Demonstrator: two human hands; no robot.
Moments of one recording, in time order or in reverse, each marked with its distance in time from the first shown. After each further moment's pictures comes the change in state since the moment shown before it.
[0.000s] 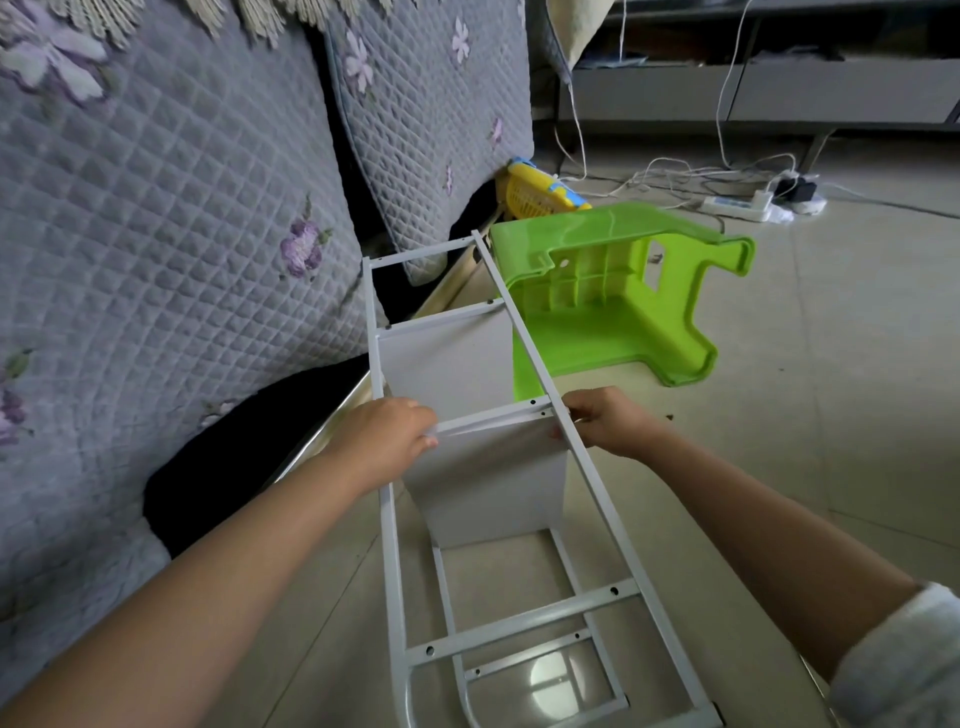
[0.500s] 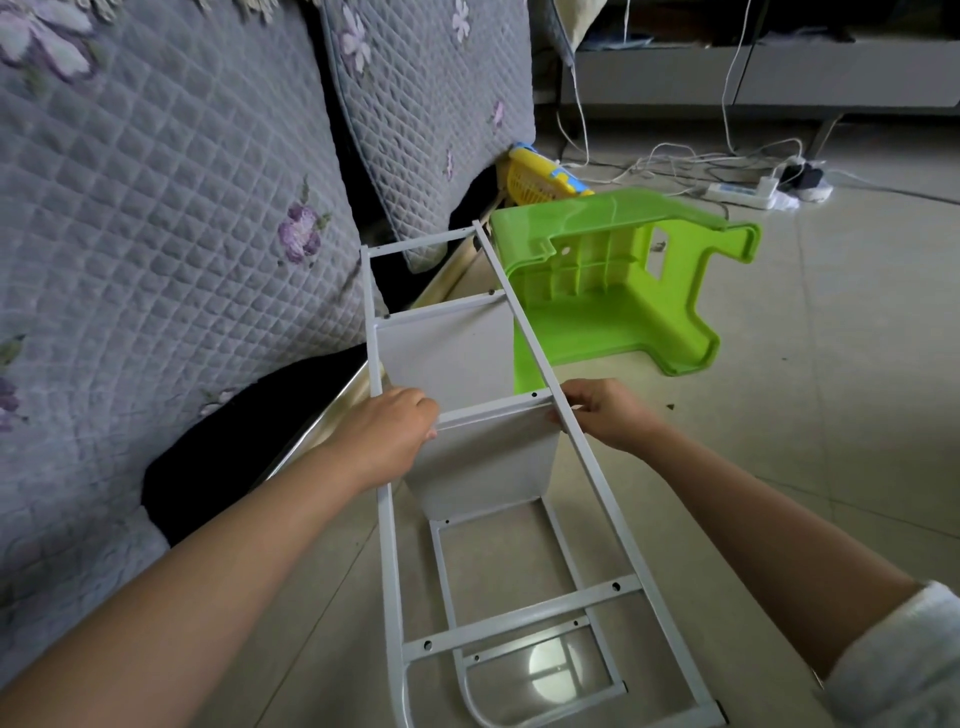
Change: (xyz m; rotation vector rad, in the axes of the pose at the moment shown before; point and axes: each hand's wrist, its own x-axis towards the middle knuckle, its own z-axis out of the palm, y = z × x) left_hand -0.005 0.007 0.000 0.060 -0.026 0.062; right_hand 0.006 0.013 0.010 0.025 0.095 -0.031
